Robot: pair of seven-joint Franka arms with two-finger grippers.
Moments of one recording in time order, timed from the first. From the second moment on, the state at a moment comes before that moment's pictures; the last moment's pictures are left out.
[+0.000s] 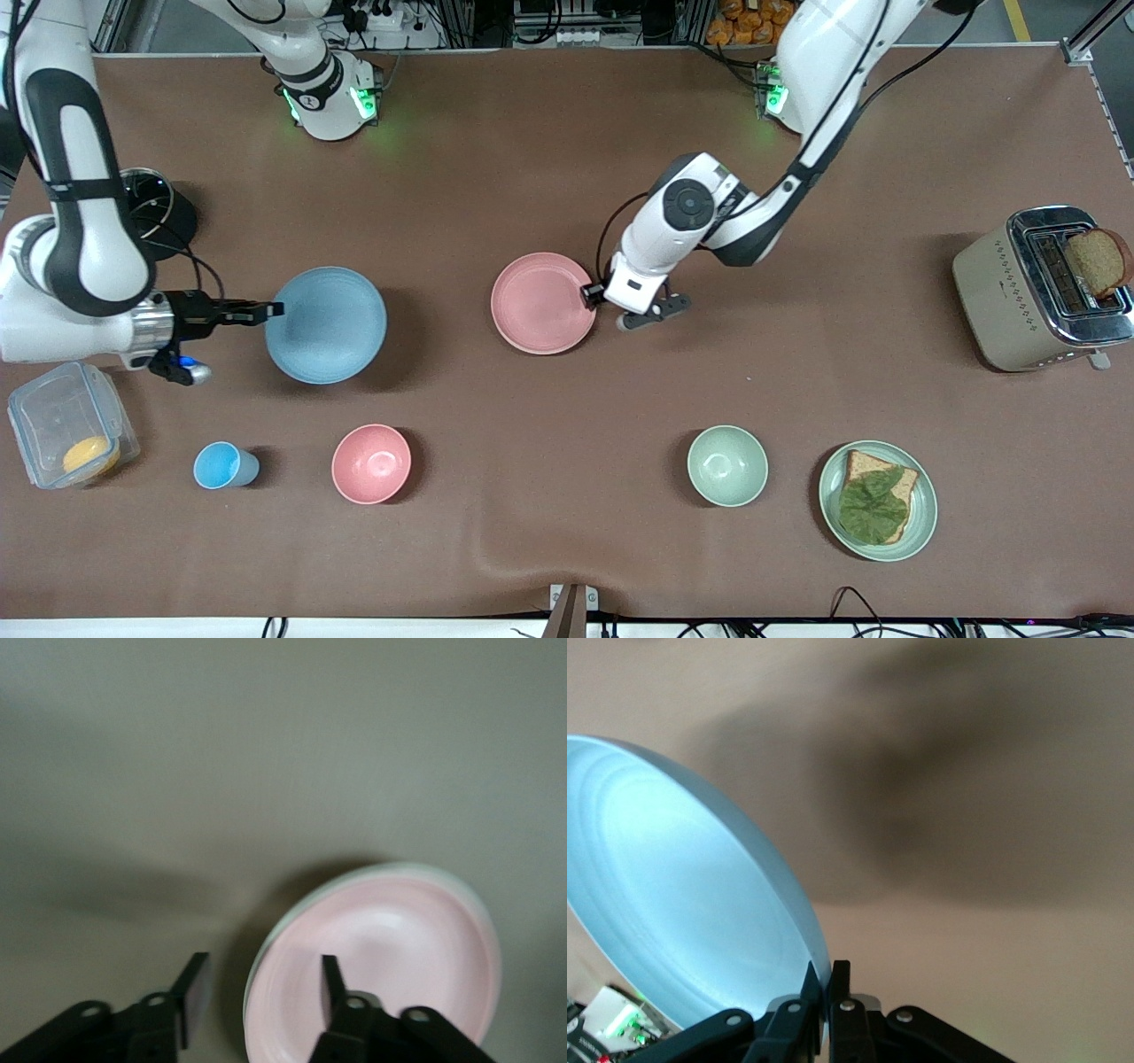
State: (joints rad) left arm -0.25 0.50 -0.46 -1.91 0.05 2.57 -1.10; right arm -0.10 0.42 -0.01 -1.80 0.45 1.70 -0.10
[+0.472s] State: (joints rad) left arm 0.00 0.22 -0.46 -1.74 0.07 2.01 -0.79; right arm 0.23 0.42 0.00 -1.80 0.47 1.78 0.11
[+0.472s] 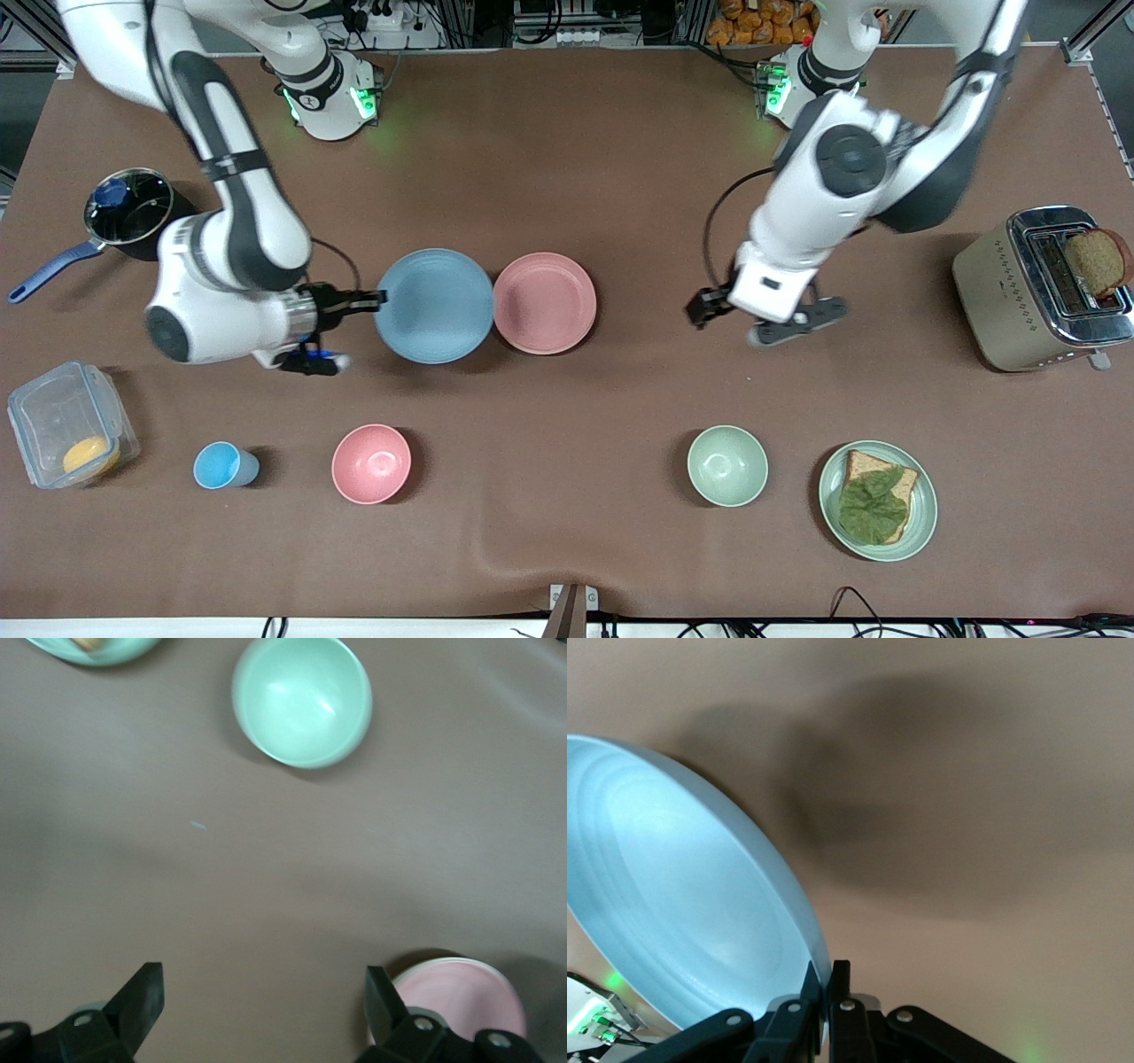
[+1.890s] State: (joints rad) left arm 0.07 0.03 -0.18 -1.54 0.07 1.57 -0.23; right arm 0.48 0.54 0.00 -1.80 0.51 2.03 0.25
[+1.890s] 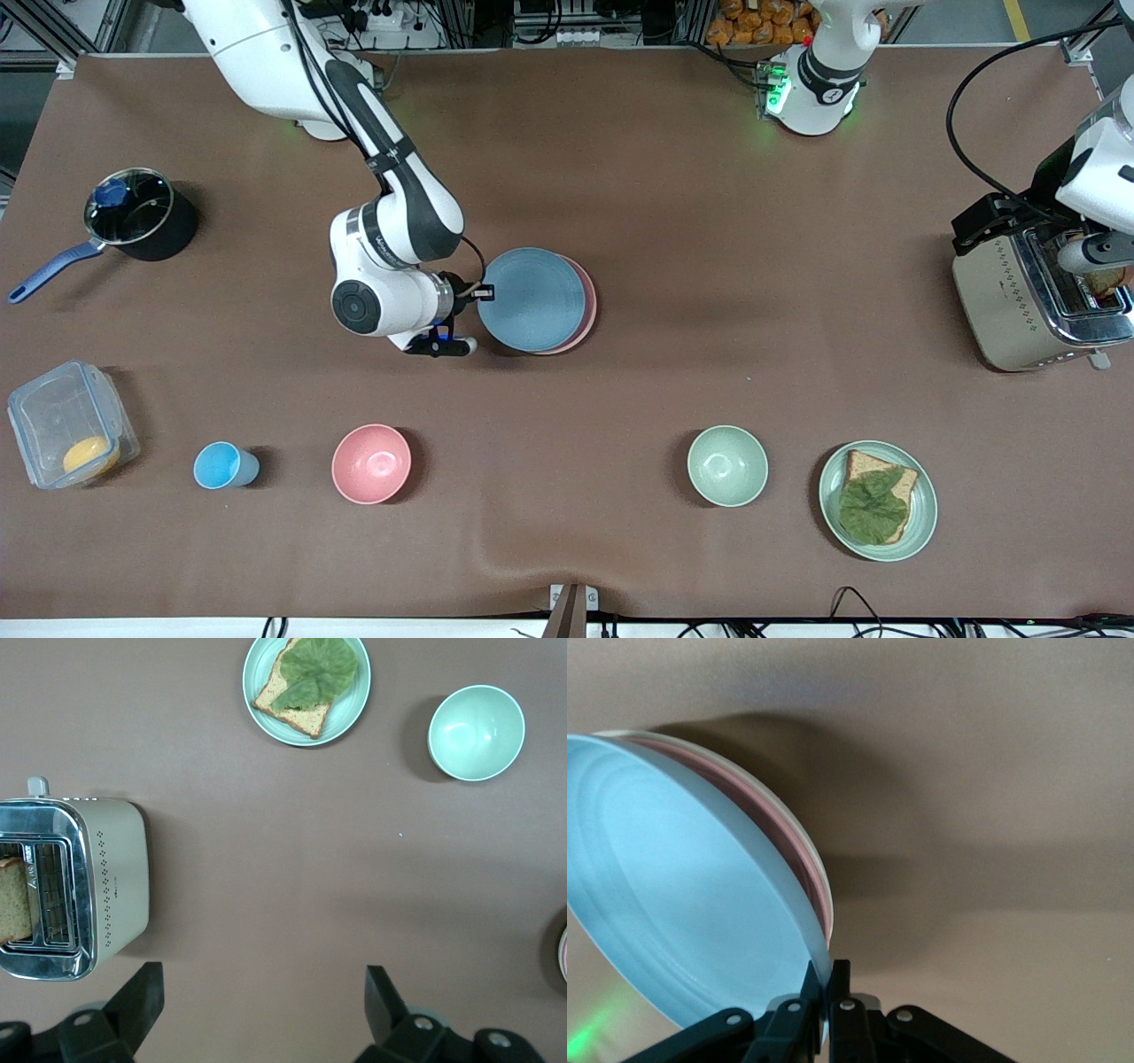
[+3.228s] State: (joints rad) left arm 0.07 0.03 -0.19 -1.54 0.06 1.57 -0.23; right arm 0.27 0.49 -0.04 -1.55 0.35 1.65 0.19
